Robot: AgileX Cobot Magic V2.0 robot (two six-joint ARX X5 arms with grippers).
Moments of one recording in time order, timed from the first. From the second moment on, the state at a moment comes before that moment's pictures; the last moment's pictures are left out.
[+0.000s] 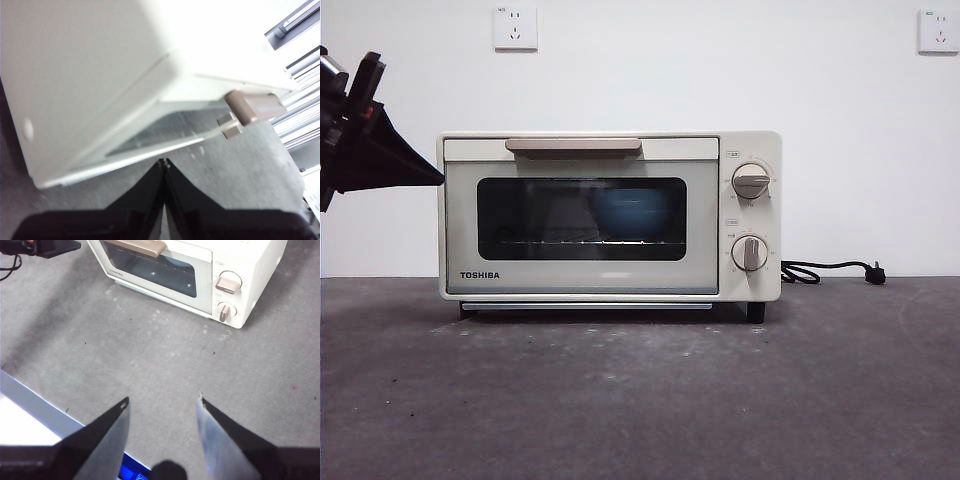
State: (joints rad) left arm 0.12 1.61 1.00 -0.04 0.96 -0.21; right arm 0.51 0.95 1.44 -1.21 -0.13 0.06
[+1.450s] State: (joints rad) left arm -0.06 0.65 1.00 -0.96 0.48 -0.01; right arm 0.51 0.95 1.44 -1.29 -0.23 -0.01
